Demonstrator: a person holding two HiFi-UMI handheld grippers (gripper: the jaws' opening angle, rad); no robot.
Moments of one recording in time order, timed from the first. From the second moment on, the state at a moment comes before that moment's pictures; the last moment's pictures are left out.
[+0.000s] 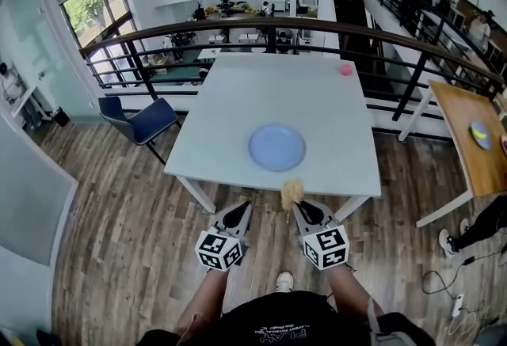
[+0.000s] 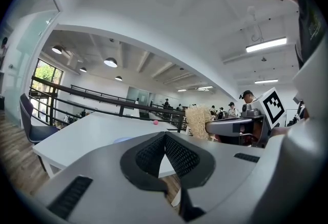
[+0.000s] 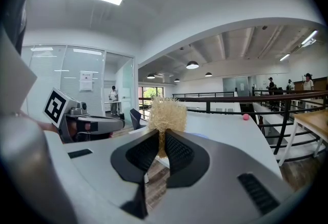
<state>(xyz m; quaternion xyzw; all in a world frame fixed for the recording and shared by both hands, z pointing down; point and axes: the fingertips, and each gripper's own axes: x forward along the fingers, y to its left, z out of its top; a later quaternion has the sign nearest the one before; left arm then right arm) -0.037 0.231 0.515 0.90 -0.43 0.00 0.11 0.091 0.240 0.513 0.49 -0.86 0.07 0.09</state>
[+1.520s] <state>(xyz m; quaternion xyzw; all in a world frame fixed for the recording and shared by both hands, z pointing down) -0.015 0.071 0.523 0.91 -0.41 0.02 0.10 0.123 0.086 0.511 0.51 -0.85 0.07 0.09</state>
